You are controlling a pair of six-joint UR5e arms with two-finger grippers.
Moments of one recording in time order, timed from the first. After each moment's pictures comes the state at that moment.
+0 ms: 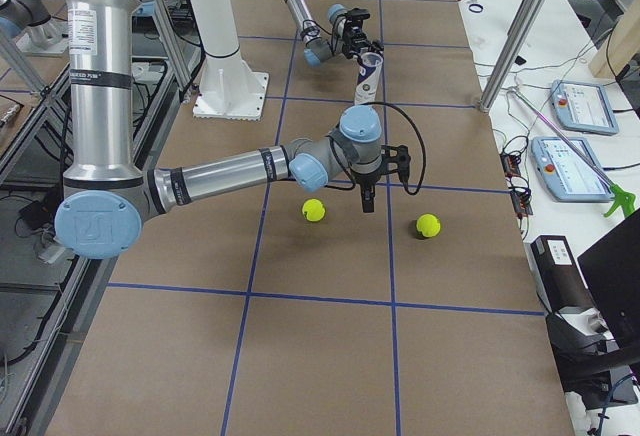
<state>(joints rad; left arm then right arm) -0.50 -2.39 -0.93 -3.67 -1.49 -0.43 1.21 -1.61 1.86 -1.18 2.30 0.69</state>
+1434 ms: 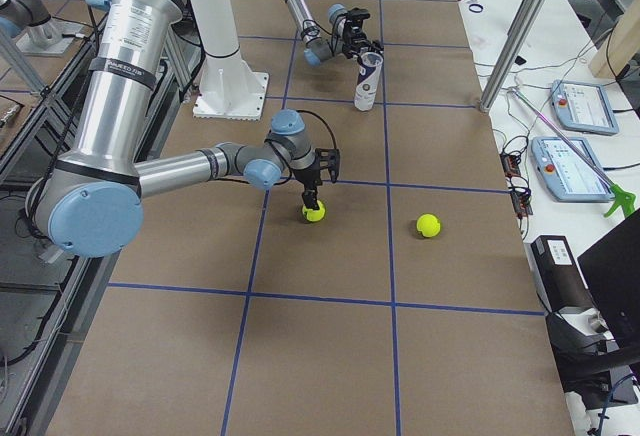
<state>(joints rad) -0.50 -2.39 -0.93 -3.67 -1.49 -0.43 0.63 -1.88 2.00 -0.94 1.74 1.15</state>
